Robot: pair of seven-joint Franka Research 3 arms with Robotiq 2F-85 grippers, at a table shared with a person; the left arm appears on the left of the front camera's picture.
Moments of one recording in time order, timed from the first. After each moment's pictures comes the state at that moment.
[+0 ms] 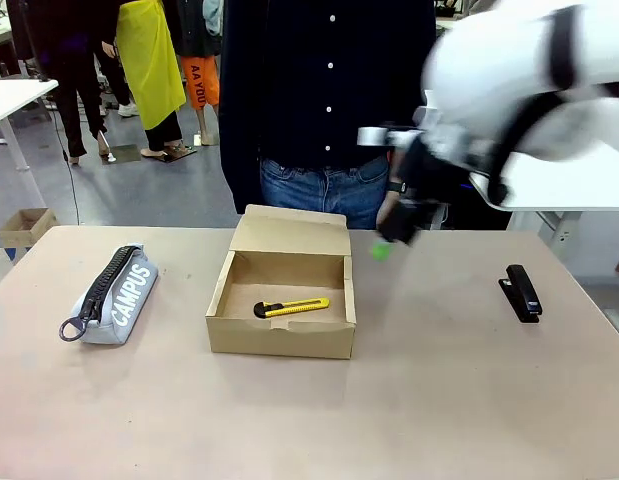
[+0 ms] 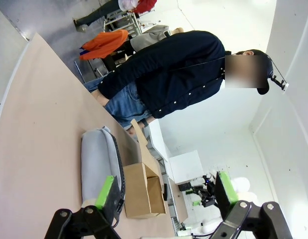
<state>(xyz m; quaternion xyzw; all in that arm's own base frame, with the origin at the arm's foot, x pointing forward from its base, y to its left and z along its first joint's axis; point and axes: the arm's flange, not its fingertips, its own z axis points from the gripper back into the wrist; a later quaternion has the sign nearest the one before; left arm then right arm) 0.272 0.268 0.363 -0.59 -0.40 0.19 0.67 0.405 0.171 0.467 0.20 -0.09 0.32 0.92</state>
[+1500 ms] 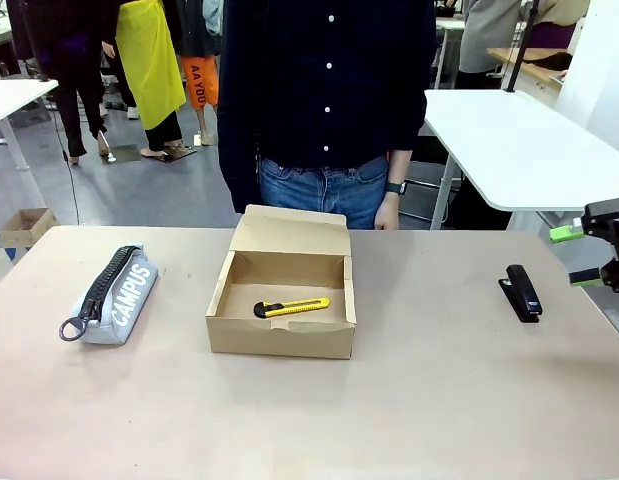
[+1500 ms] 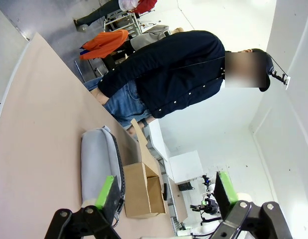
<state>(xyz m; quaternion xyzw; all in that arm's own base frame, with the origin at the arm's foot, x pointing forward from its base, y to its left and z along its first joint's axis) 0.273 0.267 0.362 -0.60 -0.40 0.19 0.67 0.326 -0.086 0.428 0.44 -0.14 -0.12 0.88</state>
